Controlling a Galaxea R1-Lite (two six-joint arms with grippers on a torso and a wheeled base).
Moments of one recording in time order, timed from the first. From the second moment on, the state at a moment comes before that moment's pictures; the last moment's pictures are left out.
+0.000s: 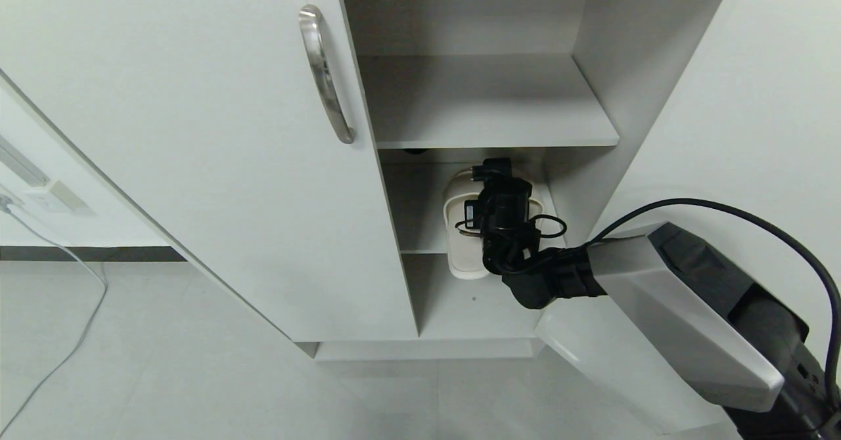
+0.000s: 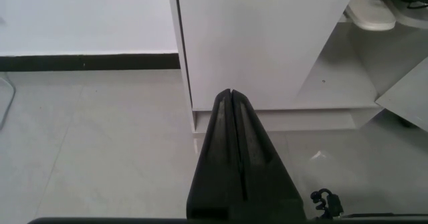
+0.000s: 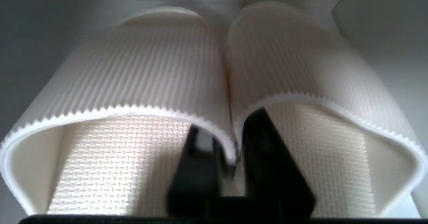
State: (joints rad) left arm 0.00 0.00 0.00 0.00 0.02 0.00; right arm 0.64 2.52 -1.85 -0.73 -0.69 -0.05
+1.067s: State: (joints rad) left arm 0.00 0.00 0.00 0.00 0.02 0.00; right arm 0.77 2.24 -1.18 -1.11 -0.74 -0.04
